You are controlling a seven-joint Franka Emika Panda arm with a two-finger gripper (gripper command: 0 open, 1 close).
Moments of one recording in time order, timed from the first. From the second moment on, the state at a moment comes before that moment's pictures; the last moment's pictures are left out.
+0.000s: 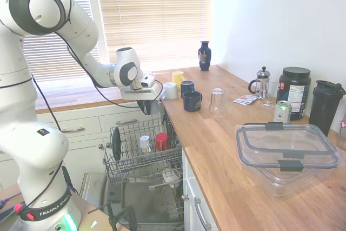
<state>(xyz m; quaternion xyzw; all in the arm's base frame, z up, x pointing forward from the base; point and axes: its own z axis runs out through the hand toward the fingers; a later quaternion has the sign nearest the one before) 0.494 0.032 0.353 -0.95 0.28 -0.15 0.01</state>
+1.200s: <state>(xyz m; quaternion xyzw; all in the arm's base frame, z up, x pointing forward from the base) 0.499 -0.154 0.362 -0.91 0.41 -0.12 0.04</state>
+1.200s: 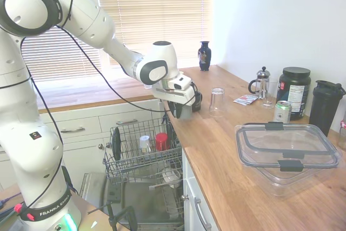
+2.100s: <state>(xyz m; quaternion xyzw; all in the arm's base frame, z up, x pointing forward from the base) 0.523 -0.183 0.337 -0.90 0.43 -0.07 0.05</state>
